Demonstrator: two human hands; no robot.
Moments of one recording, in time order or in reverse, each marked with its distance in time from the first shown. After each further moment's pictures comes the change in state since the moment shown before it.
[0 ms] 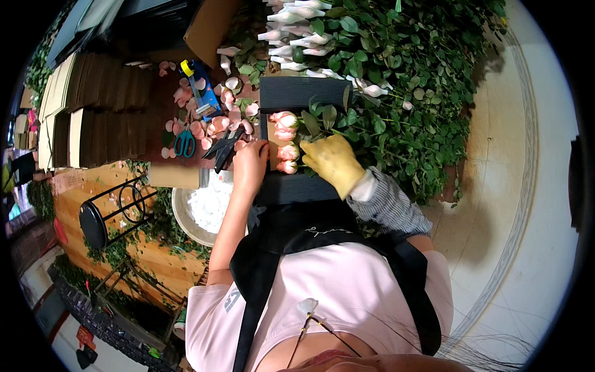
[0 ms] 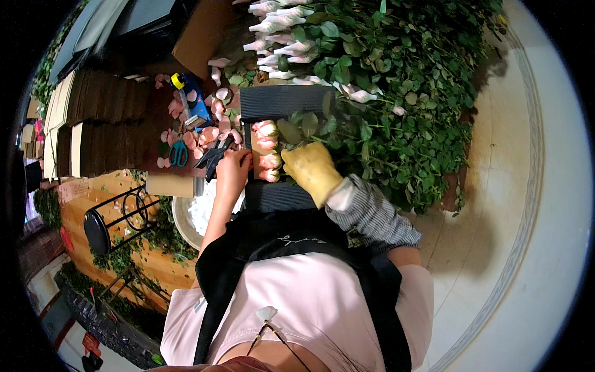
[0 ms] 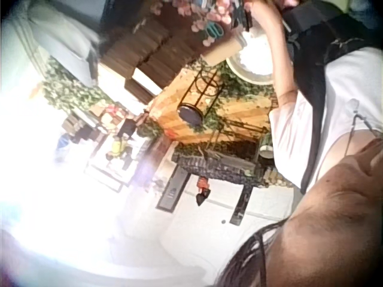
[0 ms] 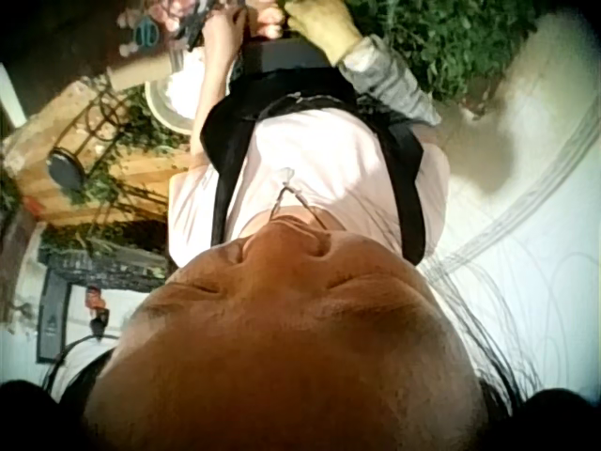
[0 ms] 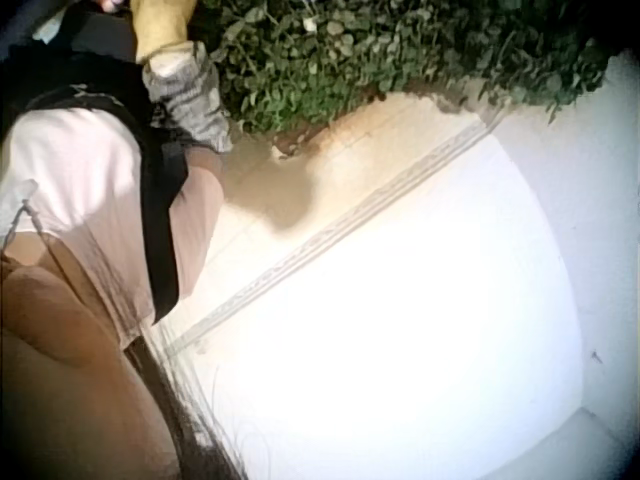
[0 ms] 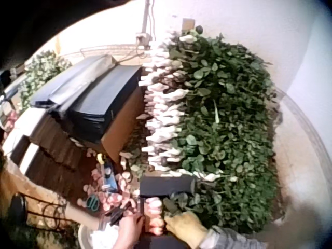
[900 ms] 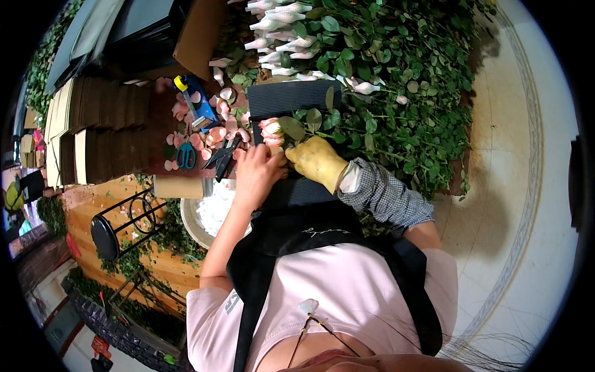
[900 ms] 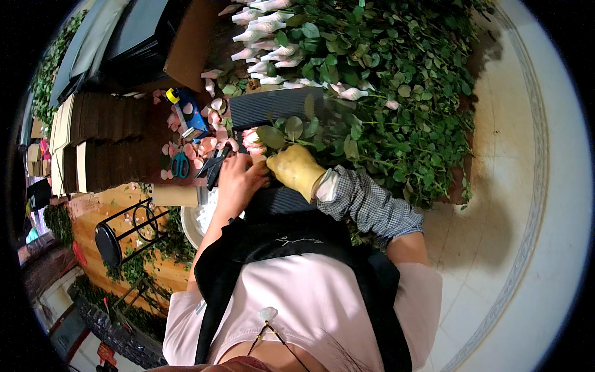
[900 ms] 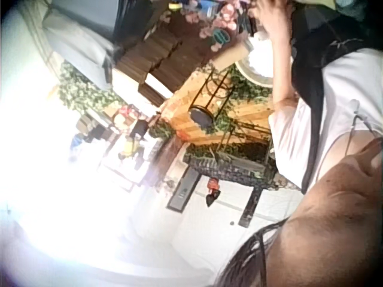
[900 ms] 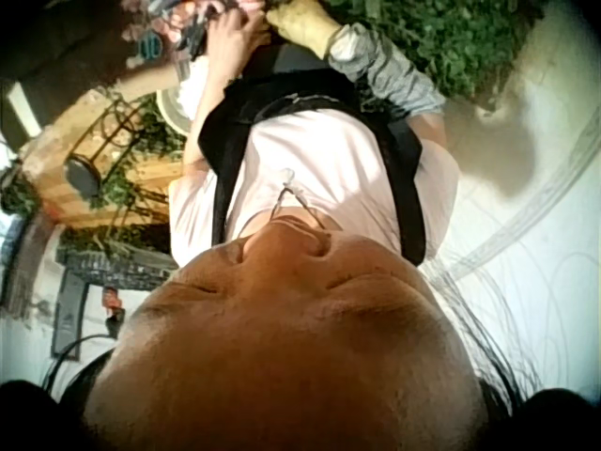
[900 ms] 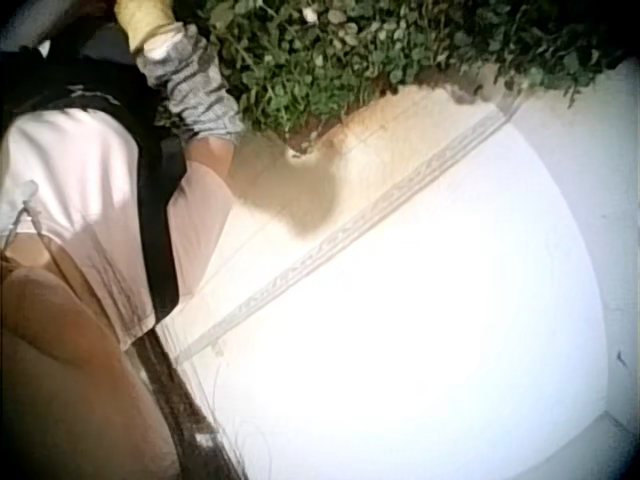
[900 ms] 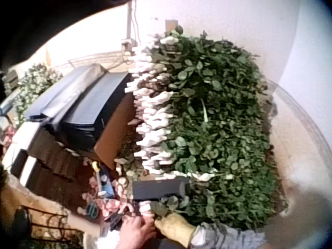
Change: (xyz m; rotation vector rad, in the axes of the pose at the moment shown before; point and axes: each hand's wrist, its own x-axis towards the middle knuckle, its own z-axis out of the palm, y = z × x) left_hand -0.015 0.035 -0.021 0.341 -0.028 0.625; right_hand 0.018 0.007 0.035 0.033 -0.099 -0.078
